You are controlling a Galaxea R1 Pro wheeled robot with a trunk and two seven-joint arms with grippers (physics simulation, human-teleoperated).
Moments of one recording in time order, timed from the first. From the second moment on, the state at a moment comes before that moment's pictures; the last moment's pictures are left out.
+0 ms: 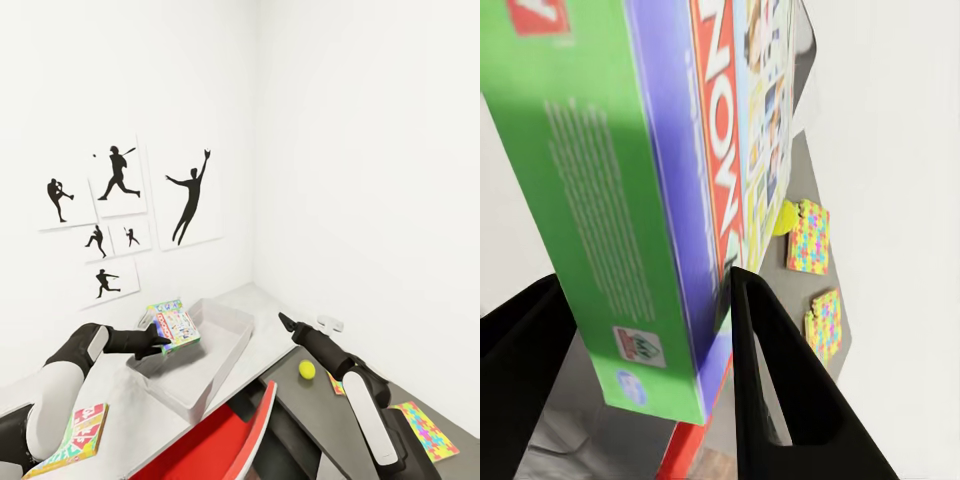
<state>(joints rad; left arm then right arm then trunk) -0.92 0.18 0.42 -0.40 0.03 1.04 -0.70 -0.31 -0.01 0.06 -1.50 -0.66 0.47 0.07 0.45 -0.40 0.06</state>
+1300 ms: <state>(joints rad) -0.93 0.13 0.44 -0.28 0.04 1.04 -0.53 -0.31 -0.01 0.06 -1.50 -0.66 0.47 0.07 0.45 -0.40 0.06</state>
